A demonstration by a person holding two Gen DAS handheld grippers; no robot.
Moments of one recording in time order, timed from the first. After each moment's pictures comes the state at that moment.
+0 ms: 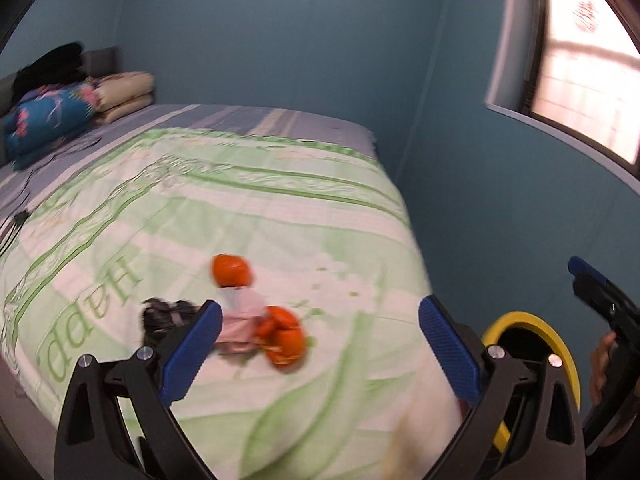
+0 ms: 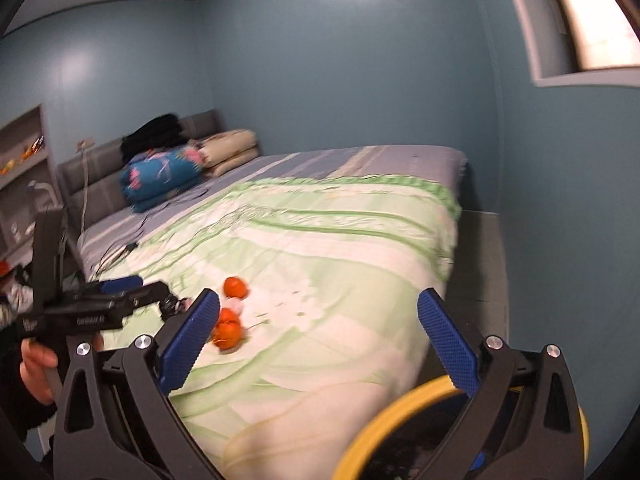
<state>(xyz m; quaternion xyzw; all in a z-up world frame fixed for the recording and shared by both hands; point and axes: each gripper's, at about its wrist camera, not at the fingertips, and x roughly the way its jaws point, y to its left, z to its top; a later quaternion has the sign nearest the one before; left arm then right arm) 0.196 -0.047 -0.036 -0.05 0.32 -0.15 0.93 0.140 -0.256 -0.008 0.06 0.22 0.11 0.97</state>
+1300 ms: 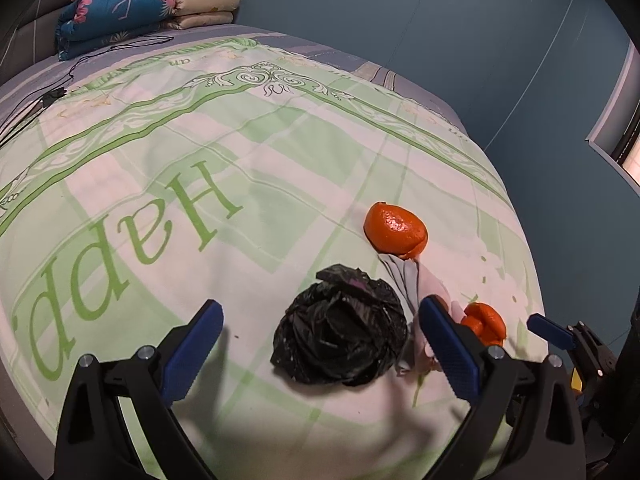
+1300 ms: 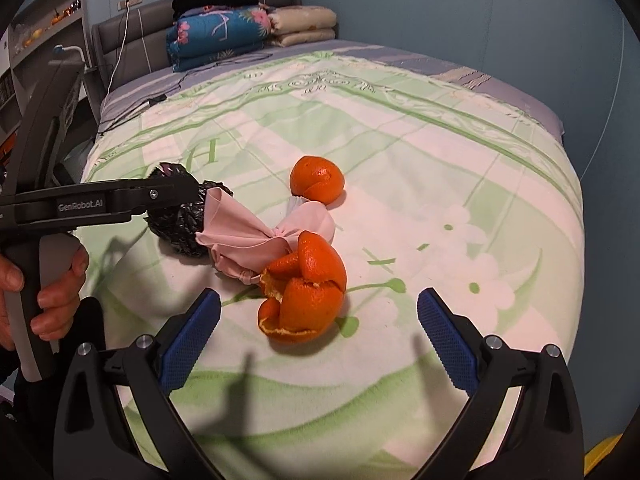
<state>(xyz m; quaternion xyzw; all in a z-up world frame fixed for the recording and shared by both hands) 0.294 0.076 -0.153 -0.14 0.41 -0.06 0.90 0.281 -0.080 -0.142 -0.08 0.39 0.20 0.89</state>
